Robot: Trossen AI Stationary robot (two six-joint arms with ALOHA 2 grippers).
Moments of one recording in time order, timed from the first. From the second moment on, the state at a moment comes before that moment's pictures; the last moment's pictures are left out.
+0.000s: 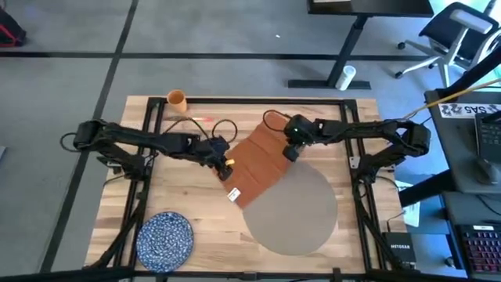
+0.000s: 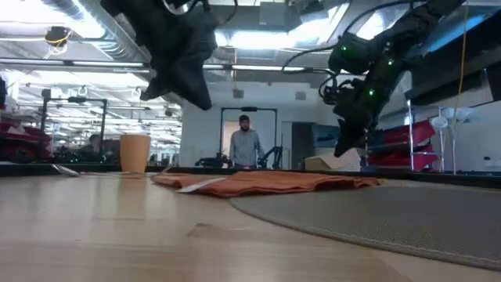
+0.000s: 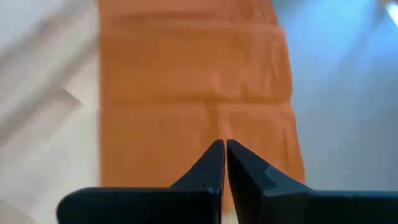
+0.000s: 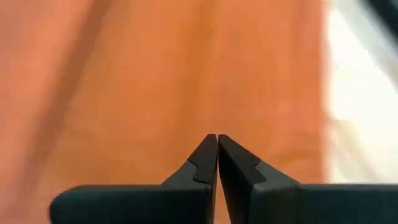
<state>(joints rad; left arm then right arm) -0.01 1.44 0.95 -0.41 -0.13 -0.66 -0.42 1.44 0.73 -0.31 0.15 0.04</state>
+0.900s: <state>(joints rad) -0.02 1.60 0.95 -0.30 -0.17 -0.63 -0.62 1.44 0.61 -0.35 0.03 -0.07</state>
